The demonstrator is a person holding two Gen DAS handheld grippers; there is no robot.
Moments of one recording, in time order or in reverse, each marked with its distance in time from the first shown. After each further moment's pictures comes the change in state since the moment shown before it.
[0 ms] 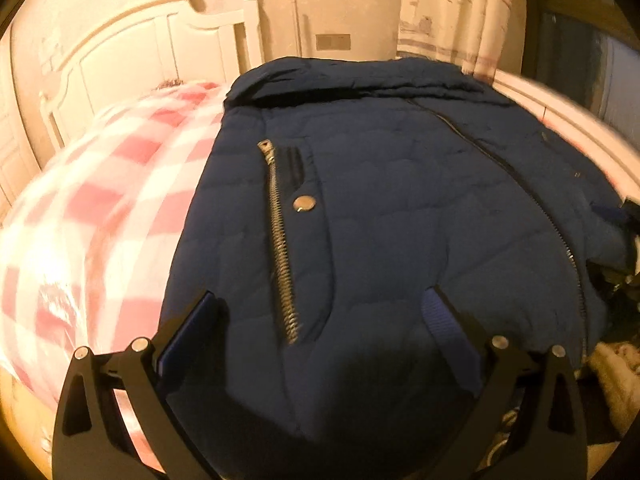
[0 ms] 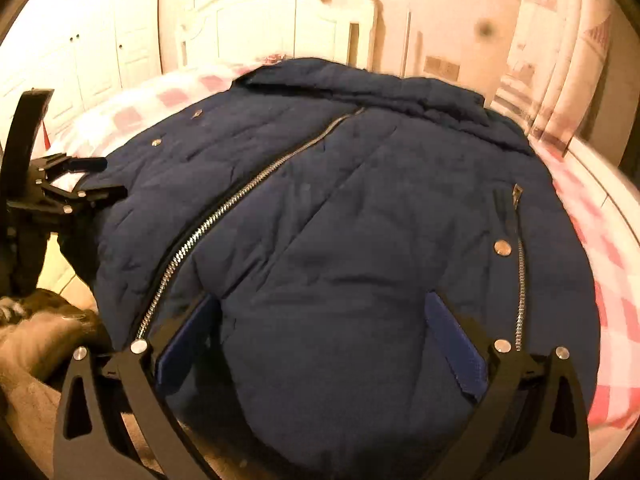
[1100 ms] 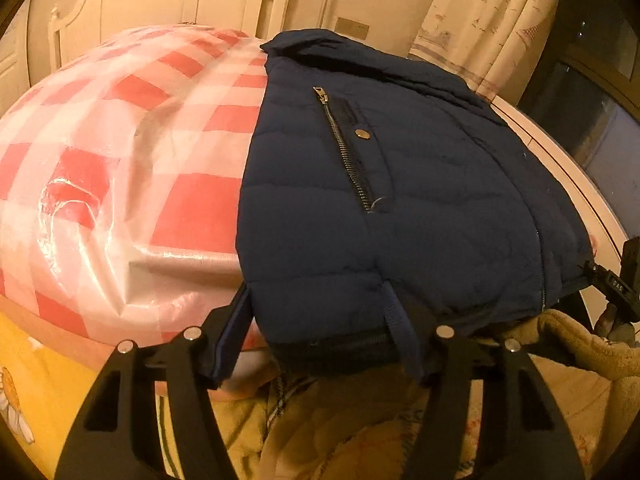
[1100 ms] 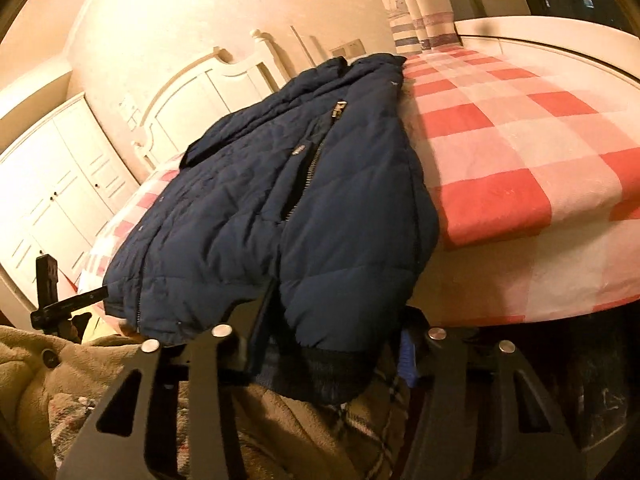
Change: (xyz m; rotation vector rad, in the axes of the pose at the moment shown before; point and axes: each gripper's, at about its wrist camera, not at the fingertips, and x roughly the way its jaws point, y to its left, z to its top) left arm -0.032 0.060 -0.053 -0.207 0.073 -0.171; right arm -0.061 -0.120 -0.106 0.514 -0.137 0.147
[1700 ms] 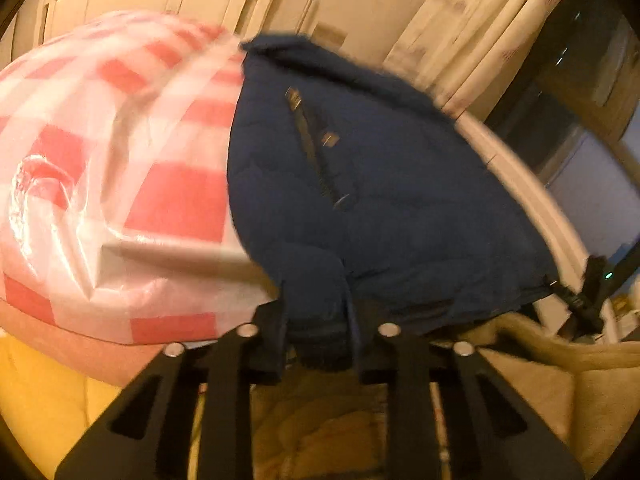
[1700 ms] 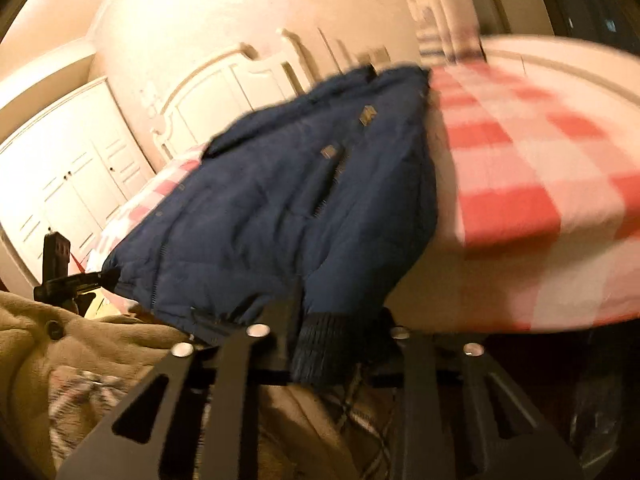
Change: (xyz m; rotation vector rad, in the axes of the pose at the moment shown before) left arm -0.017 0.004 -0.008 -0.055 -0.056 -0.193; right arm -0.022 0.019 -0.008 -0.096 -0.041 0.042
